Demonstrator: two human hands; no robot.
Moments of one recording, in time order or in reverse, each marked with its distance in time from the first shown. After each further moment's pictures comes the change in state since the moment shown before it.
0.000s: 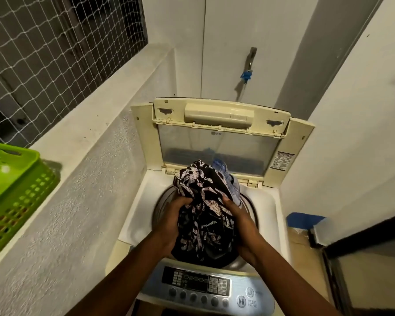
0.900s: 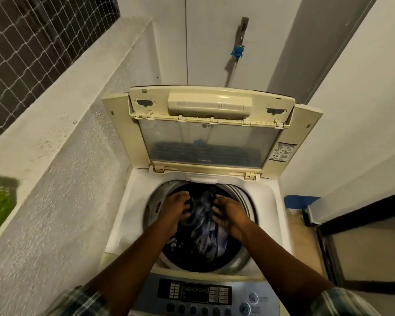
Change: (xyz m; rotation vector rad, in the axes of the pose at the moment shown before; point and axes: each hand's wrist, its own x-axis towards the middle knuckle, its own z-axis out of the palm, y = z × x) left_hand 0.145 -0.045 -0.013 0.181 0.147 -0.176; right_hand 0.111 0.035 -0.039 0.039 0.356 0.313
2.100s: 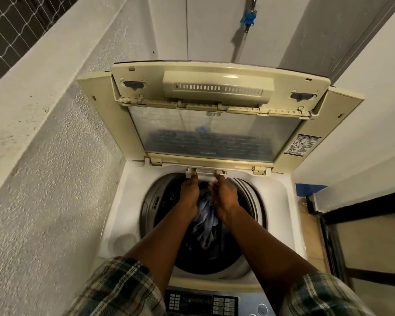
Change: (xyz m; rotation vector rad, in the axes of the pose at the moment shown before) left_hand 0.088 -0.007 0.055 -0.067 0.089 -0.036; right_hand 0.100 0.005 0.034 0.292 0.108 -0.118
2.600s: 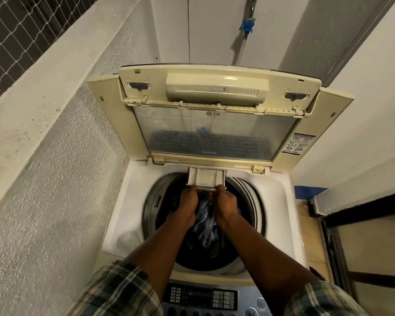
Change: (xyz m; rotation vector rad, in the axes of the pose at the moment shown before) left_hand -0.024 -0.018 -0.017 0.050 -0.006 -0.033; right_hand -0.018 0.024 -0.015 -0.137 0.069 -0.016
